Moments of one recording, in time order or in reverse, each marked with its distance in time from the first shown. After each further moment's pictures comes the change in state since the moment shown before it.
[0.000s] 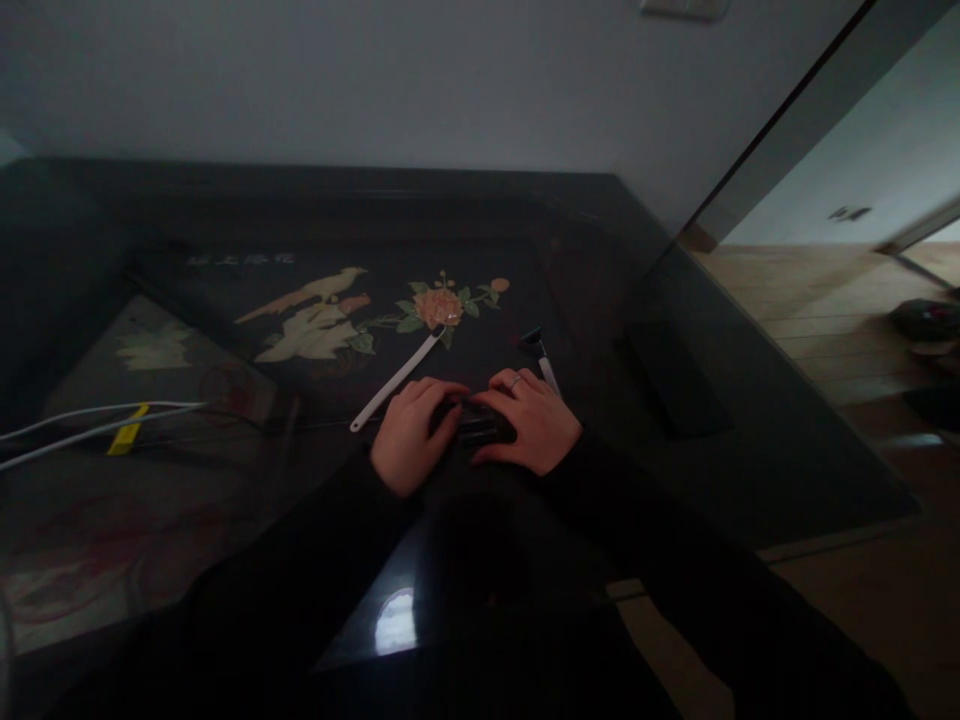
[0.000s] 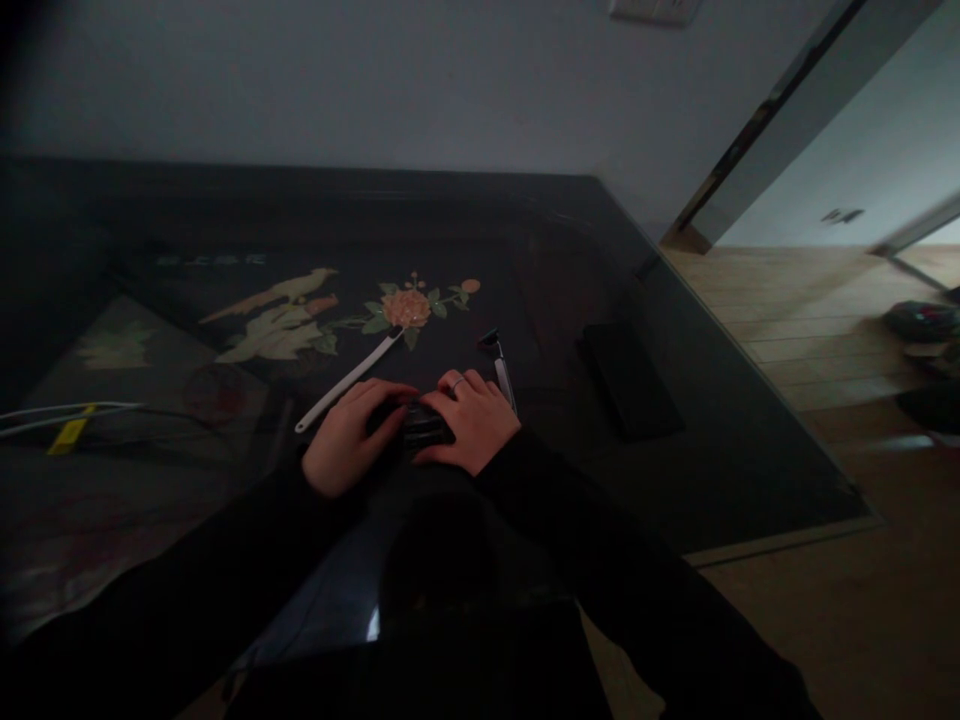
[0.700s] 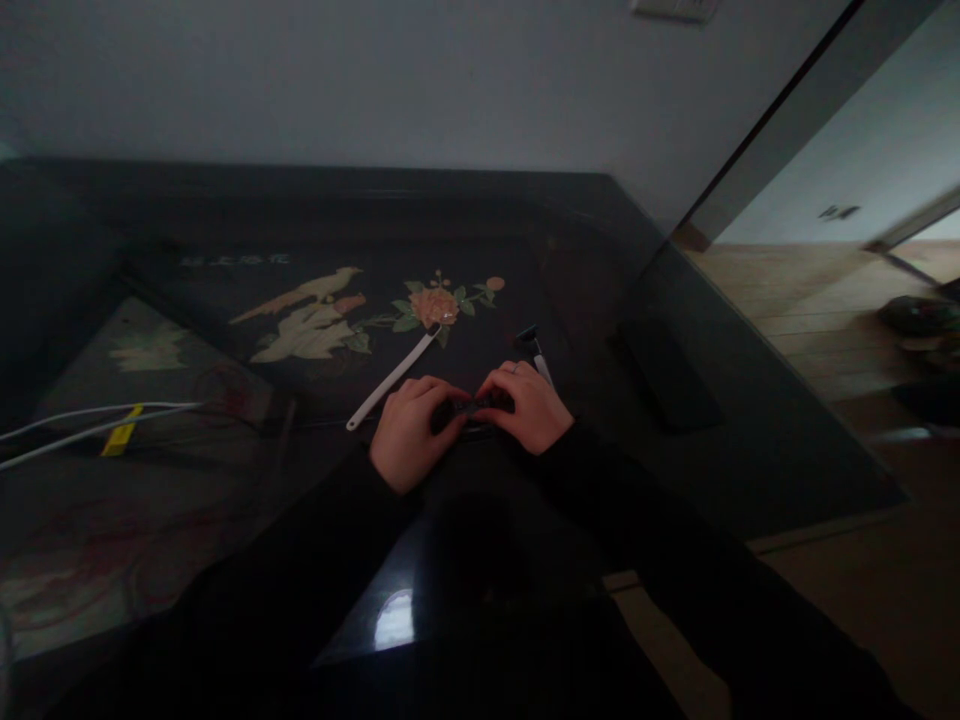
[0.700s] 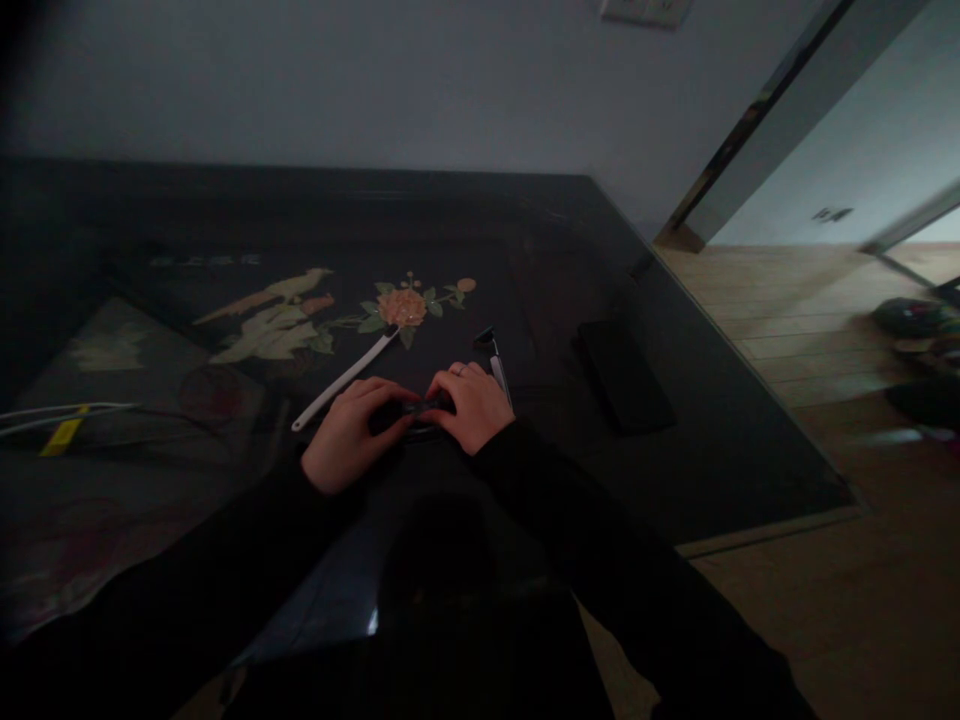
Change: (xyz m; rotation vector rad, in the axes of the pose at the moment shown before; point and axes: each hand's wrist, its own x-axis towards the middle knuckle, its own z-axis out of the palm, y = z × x) left_hand 0.002 0.002 0.003 0.069 -0.015 0.006; right_hand 0.012 0.008 0.005 0.223 0.075 0.119
